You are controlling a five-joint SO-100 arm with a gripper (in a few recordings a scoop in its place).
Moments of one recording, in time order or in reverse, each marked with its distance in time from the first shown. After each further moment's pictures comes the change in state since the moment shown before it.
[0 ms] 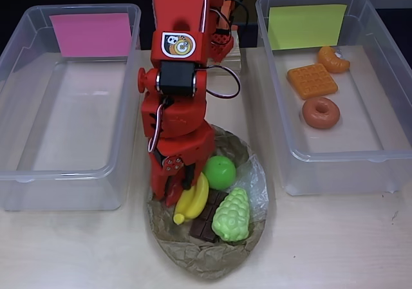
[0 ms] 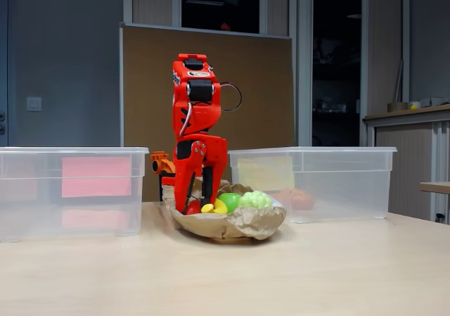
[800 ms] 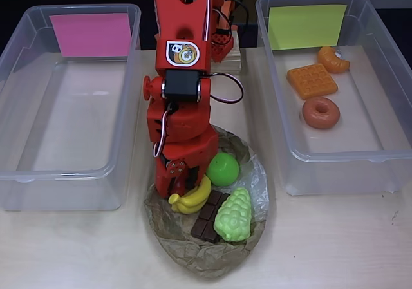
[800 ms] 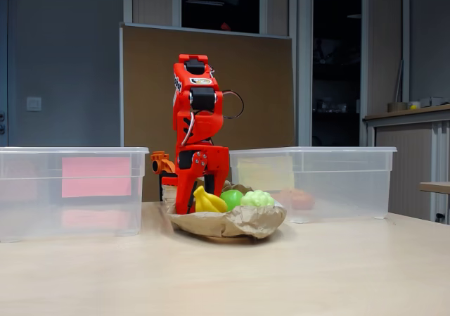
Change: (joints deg) arm -2.0 -4.0 2.6 -0.4 3.8
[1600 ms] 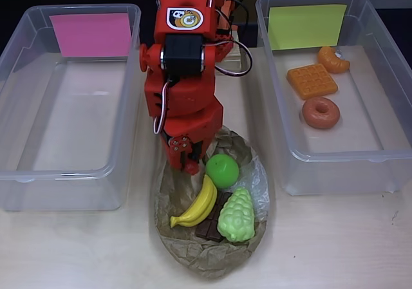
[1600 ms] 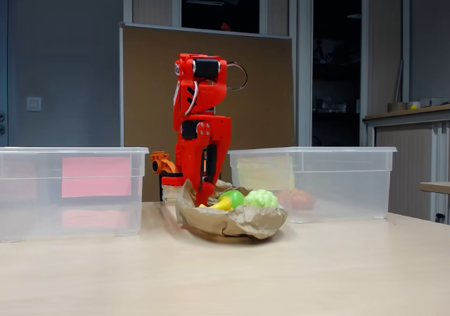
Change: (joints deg) arm -0.3 6.5 -14.9 26.0 -1.7
